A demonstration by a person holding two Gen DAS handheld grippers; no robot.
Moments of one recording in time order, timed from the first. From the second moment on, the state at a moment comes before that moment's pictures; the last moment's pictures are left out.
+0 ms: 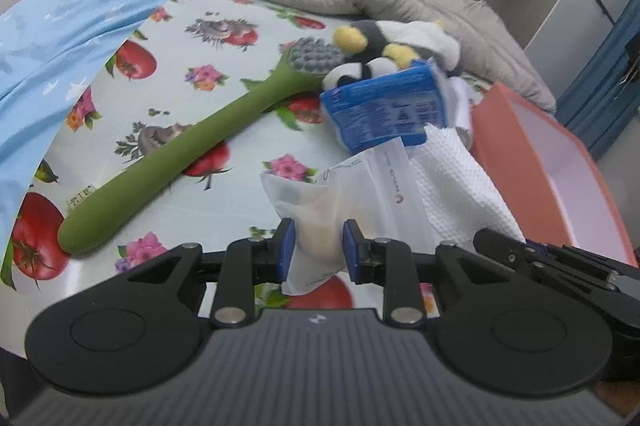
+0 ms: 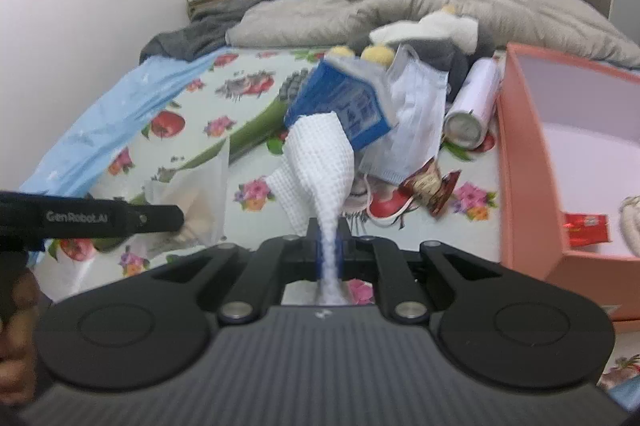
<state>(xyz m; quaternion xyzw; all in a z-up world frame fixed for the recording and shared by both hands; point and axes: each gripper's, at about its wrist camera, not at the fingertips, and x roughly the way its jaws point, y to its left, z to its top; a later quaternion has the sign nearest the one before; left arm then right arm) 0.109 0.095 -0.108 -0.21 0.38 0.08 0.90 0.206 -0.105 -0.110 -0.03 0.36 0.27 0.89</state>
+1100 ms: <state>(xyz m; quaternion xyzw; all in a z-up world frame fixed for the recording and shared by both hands) 0.202 0.010 0.052 -0.18 0.30 -0.03 0.94 0.237 -0.186 0.037 -0.01 0.23 0.19 0.95</state>
